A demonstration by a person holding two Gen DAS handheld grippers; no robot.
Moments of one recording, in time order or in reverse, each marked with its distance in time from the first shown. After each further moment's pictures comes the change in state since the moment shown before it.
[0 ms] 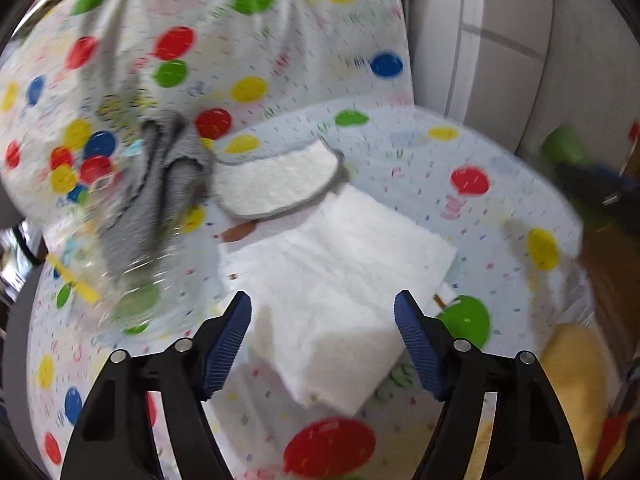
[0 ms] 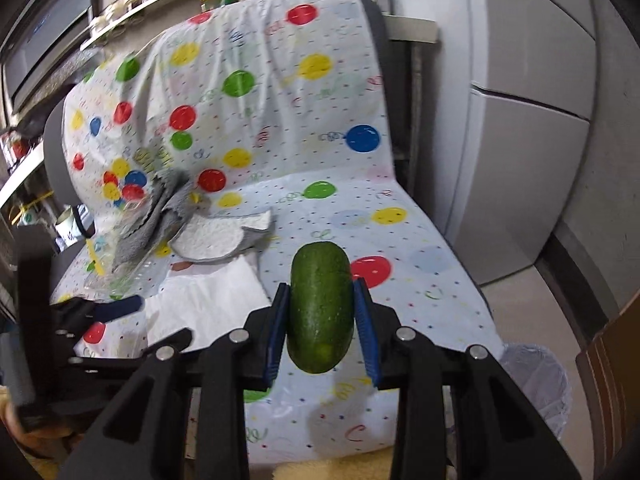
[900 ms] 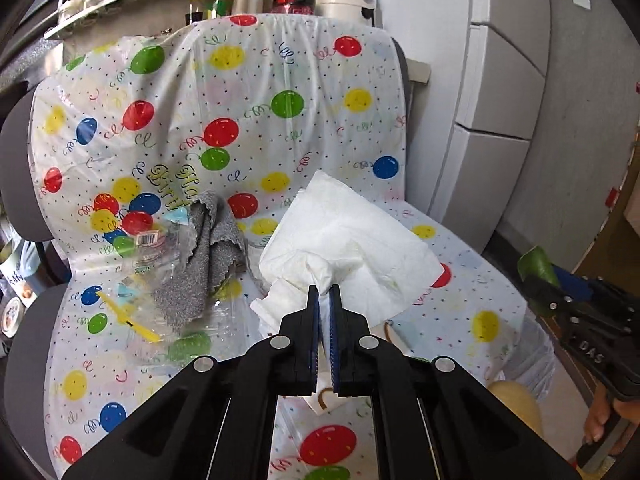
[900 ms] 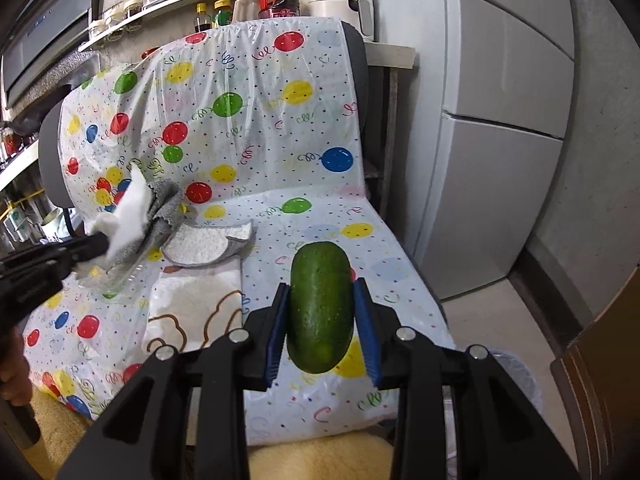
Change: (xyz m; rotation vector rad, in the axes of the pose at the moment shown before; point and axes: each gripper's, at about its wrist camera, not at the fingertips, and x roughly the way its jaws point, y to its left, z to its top) left arm -0.106 0.032 0.018 -0.124 -0.247 -0.071; right arm -0.043 0.002 -0.005 -0.035 -0.052 -0.100
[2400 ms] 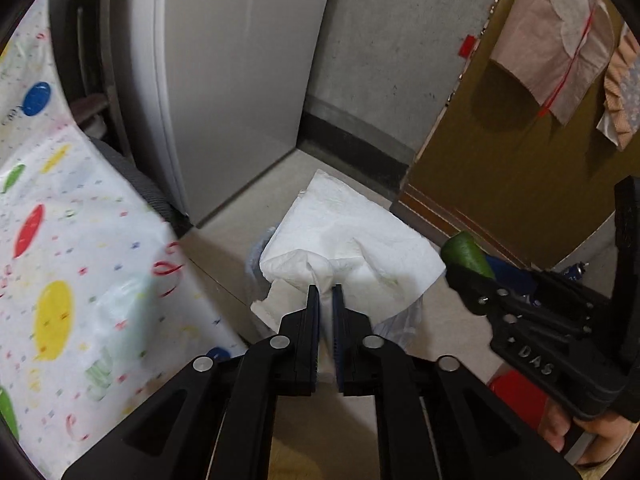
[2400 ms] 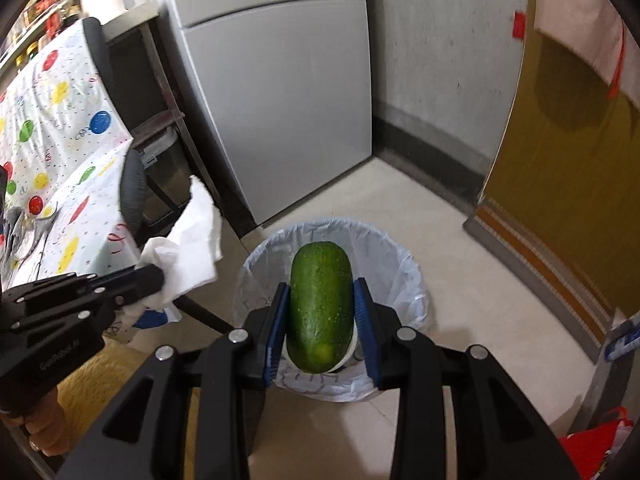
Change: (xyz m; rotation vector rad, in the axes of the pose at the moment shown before) left arm 0.131 -0.305 -0.081 0.332 0.324 -0.524; right arm -0.012 -0.242 -0.142 0.431 0.199 -0.280
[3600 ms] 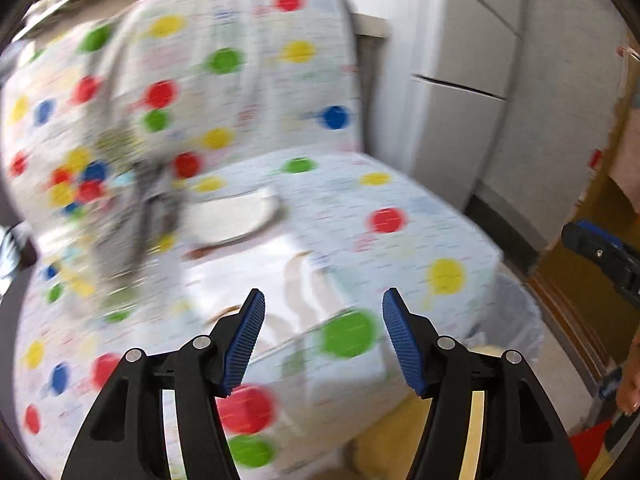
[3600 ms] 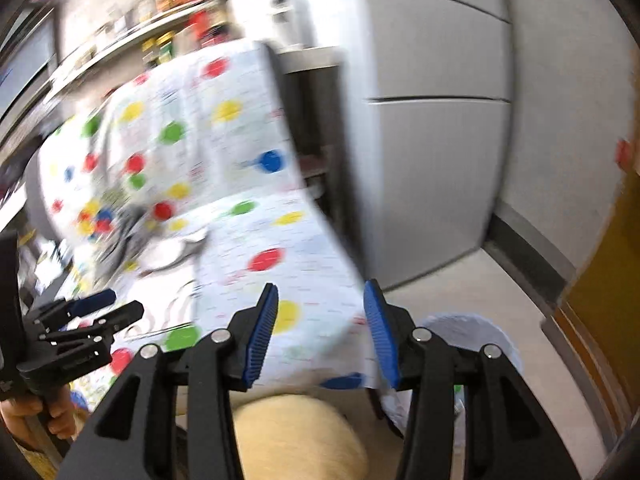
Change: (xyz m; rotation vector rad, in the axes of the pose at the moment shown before) left arm -0.221 0.166 -0.090 -0.308 -0.227 0.486; right arm -0.092 0.200 0.026 -0.337 -0.195 0.298
